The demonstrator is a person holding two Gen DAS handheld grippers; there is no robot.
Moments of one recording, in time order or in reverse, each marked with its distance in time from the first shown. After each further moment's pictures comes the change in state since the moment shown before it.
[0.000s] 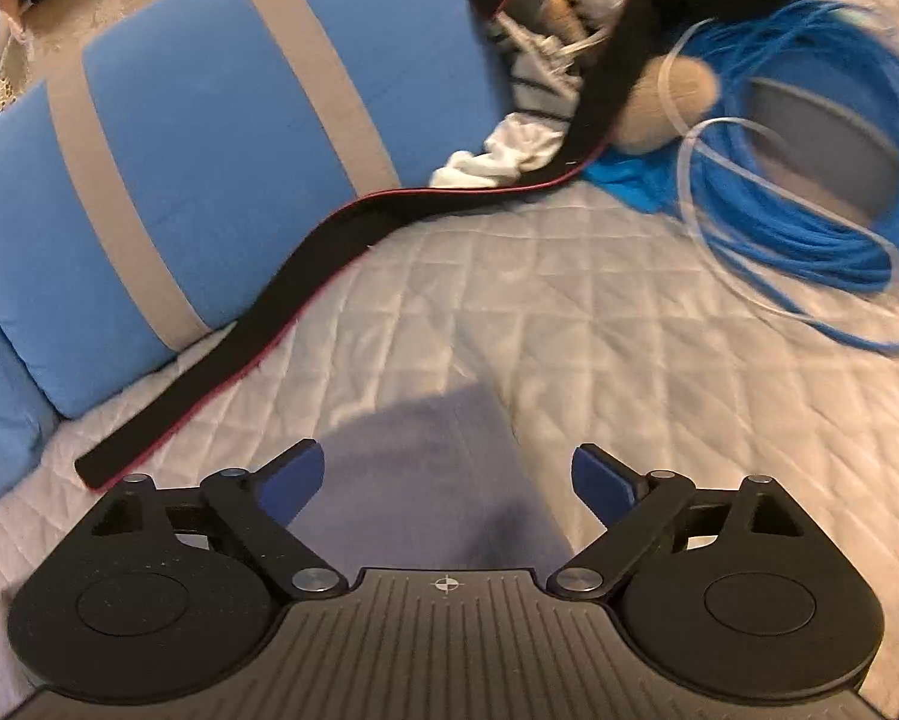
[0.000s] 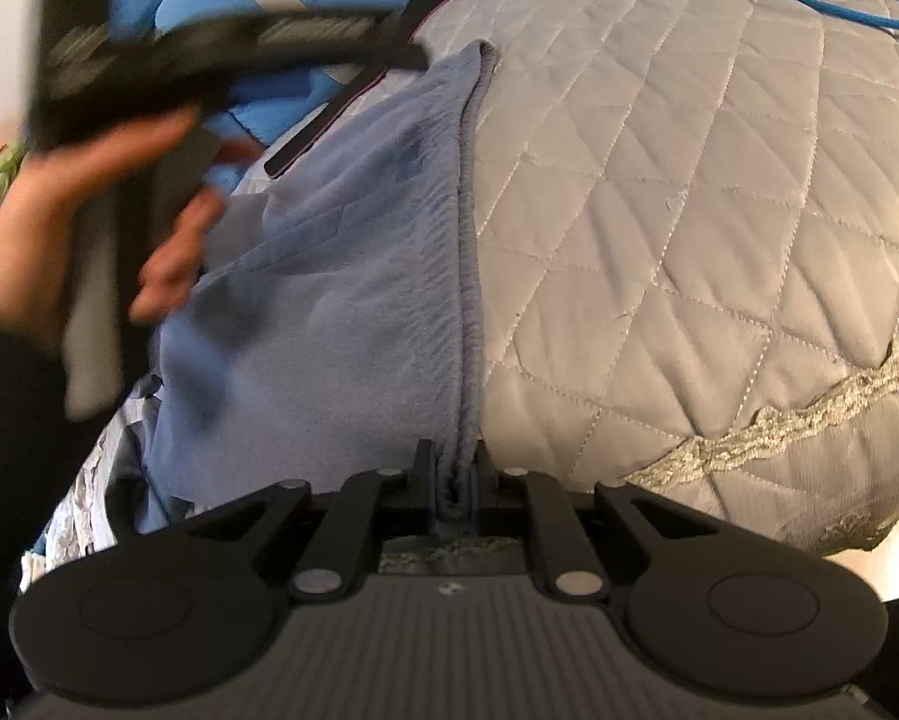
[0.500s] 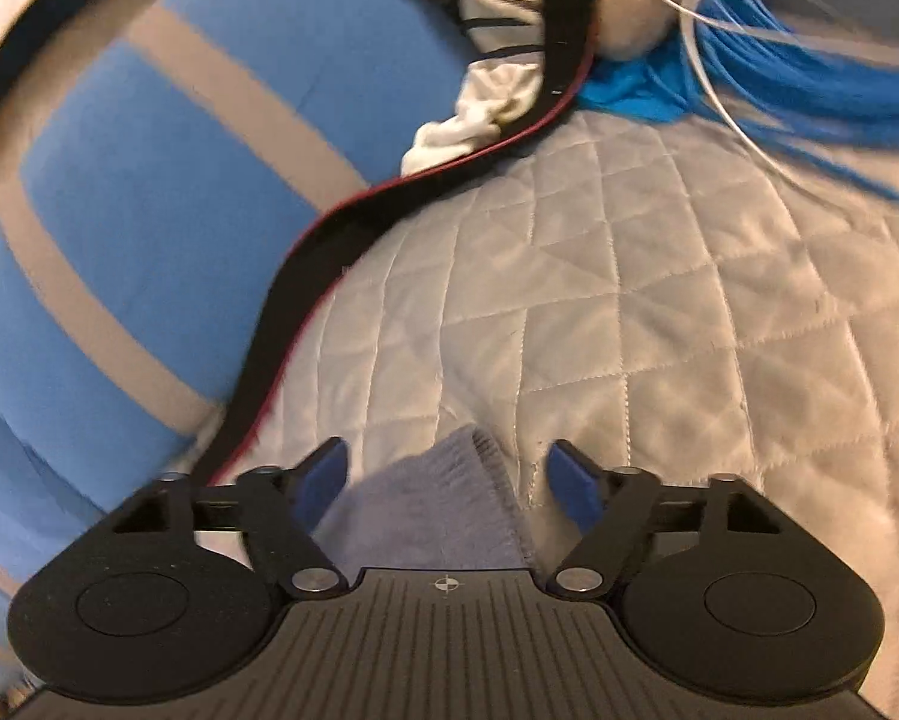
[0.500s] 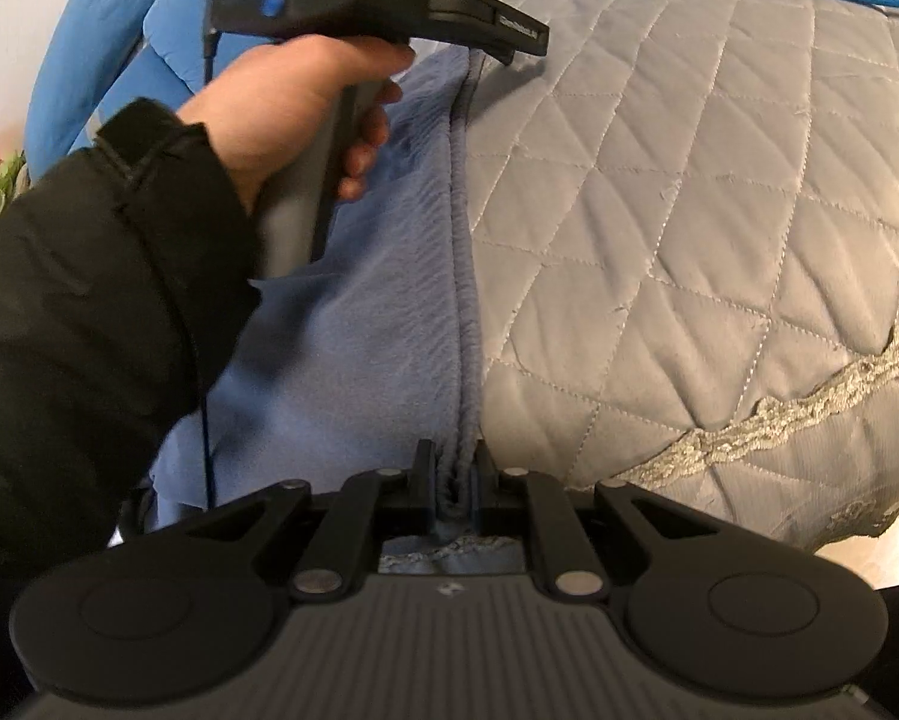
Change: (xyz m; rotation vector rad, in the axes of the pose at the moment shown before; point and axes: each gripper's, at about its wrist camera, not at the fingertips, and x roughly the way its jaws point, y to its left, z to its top) left arm 0.067 -0.069 -0.001 0.305 0.011 0.263; right arm -0.001 -0.005 0.004 0.035 0.013 0.014
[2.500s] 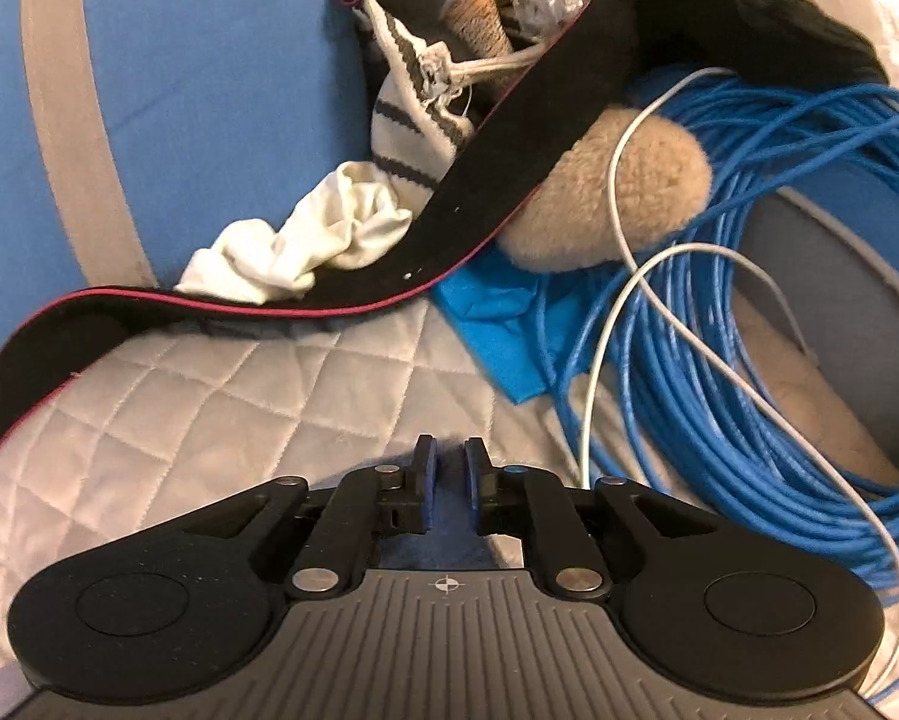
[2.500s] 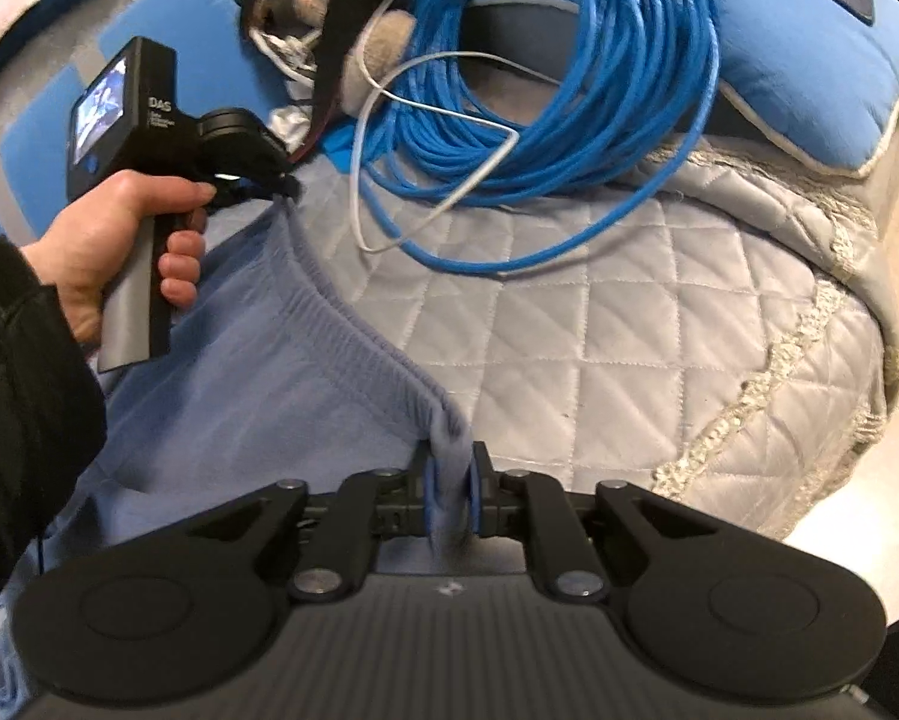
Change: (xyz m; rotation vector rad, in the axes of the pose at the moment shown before) left arm 0.053 -0.003 0.119 -0.491 -0.078 -0.527; right arm -0.075 -0.084 0.049 0.168 -0.395 -0.497
